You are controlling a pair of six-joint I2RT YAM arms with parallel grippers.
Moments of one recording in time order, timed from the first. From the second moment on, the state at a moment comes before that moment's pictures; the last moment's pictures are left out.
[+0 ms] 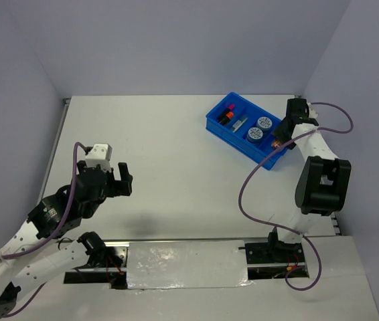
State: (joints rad) left arm -0.77 0.63 0.91 -0.83 -0.55 -0.45; right arm -0.15 1.68 1.28 -0.55 0.23 0.59
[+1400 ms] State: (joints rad) left arm -0.31 0.73 1.09 -0.85 -0.57 -0.41; right arm 0.26 0.47 1.09 -0.78 0.23 0.29
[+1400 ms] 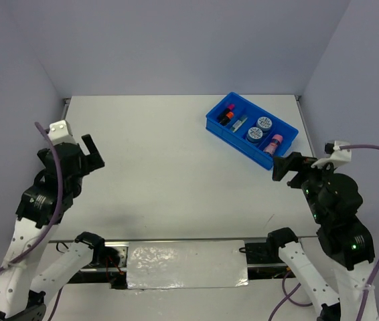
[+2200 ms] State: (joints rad) left arm -0.31 0.53 1.14 -0.96 -0.44 -0.34; right arm 0.27 0.34 1.07 -0.96 0.27 0.24
